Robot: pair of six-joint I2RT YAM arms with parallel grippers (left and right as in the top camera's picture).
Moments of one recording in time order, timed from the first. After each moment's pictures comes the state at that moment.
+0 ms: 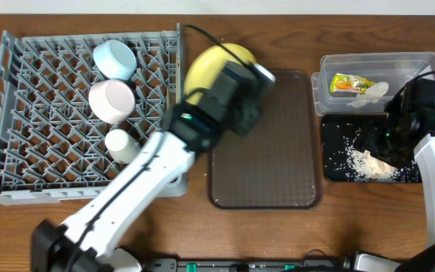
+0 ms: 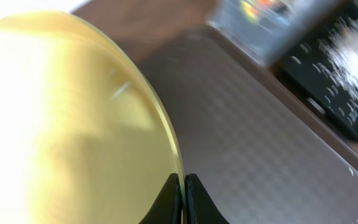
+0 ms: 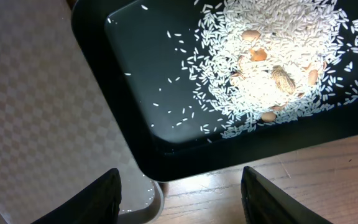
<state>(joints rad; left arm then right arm) -0.62 1.53 1.38 -0.63 0.00 0.03 -0.21 1.43 1.16 -1.11 -0.12 0.22</state>
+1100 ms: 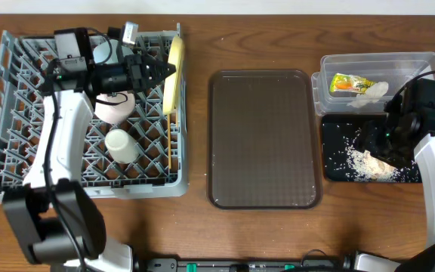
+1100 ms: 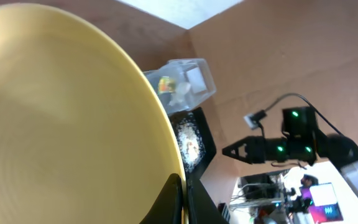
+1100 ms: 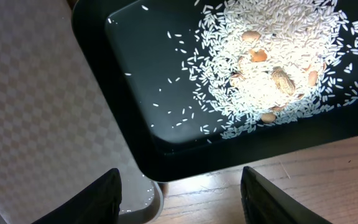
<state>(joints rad) 0.15 1.72 1.38 -0.56 1.24 -0.22 -0.21 1.43 1.16 -1.11 -0.12 0.22</state>
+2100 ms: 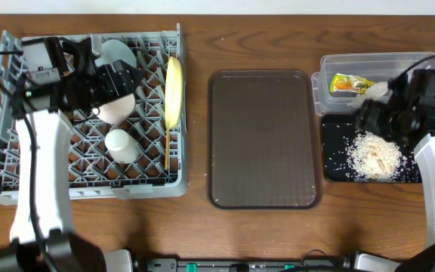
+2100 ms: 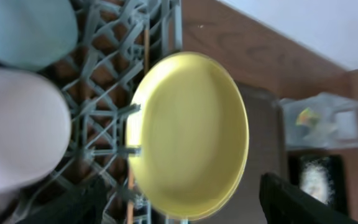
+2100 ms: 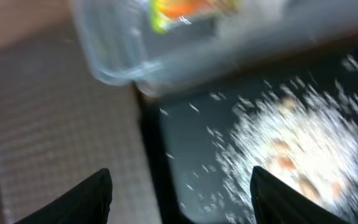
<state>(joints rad) 0.20 1.49 1.38 -0.83 0.57 -0.18 -0.21 1.43 1.16 -0.79 -0.23 0.16</state>
